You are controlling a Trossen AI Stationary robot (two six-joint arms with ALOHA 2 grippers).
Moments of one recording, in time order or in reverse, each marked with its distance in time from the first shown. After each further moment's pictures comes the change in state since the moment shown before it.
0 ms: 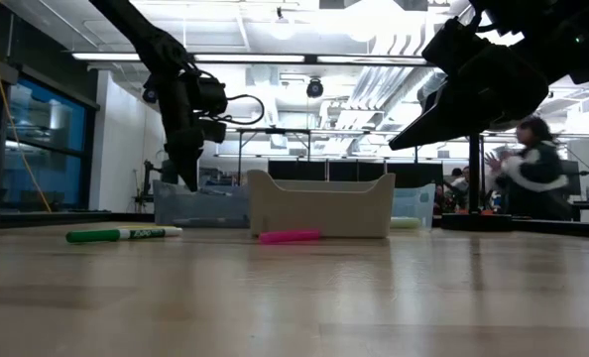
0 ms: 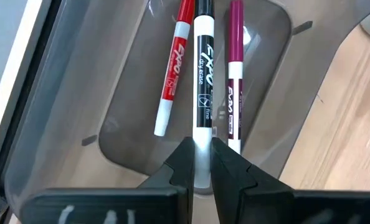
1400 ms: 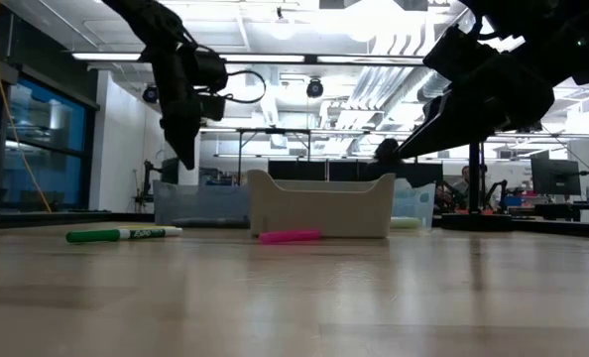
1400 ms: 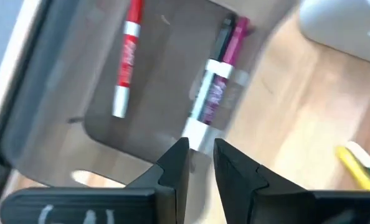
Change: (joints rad) left arm -0.080 -0.107 0.033 -0.133 -0.011 -0.097; right arm 0.000 0.000 0.000 -0.050 0.000 0.007
